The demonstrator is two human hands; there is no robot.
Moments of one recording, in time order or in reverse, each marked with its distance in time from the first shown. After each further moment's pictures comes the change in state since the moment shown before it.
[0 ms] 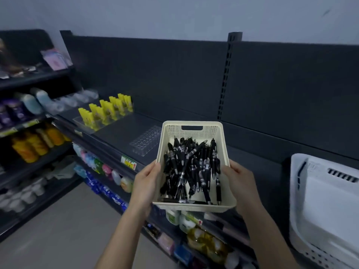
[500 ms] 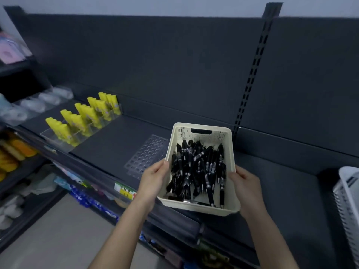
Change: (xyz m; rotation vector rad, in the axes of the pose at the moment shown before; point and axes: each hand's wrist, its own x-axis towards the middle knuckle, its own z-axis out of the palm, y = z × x) left_hand 0.197 -0.014 -0.013 0.179 -0.211 -0.061; right_hand 0.126 0.025 0.088 0.043 0.179 0.148
